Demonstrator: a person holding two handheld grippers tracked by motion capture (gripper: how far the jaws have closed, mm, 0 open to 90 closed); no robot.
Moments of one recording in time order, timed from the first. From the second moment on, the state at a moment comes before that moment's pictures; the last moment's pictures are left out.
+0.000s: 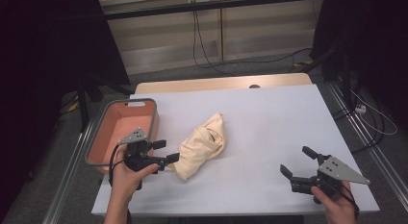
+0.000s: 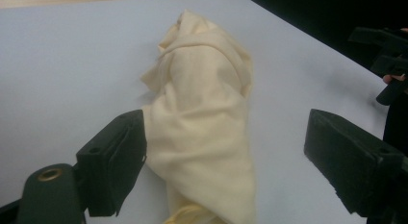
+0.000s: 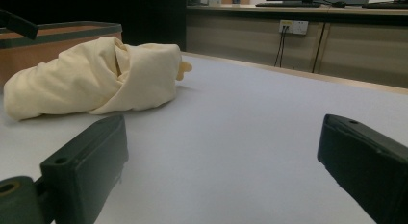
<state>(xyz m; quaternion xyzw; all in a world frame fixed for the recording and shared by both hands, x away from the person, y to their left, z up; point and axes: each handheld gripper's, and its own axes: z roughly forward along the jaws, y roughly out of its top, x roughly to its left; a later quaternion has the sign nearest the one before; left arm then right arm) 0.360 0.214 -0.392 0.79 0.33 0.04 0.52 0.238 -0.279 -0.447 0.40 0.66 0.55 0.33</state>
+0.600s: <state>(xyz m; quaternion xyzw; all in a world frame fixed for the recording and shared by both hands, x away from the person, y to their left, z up) 0.357 0.224 -0.392 0.78 0.33 0.04 0.53 0.237 -0.282 -0.447 0.40 0.66 0.55 0.33</state>
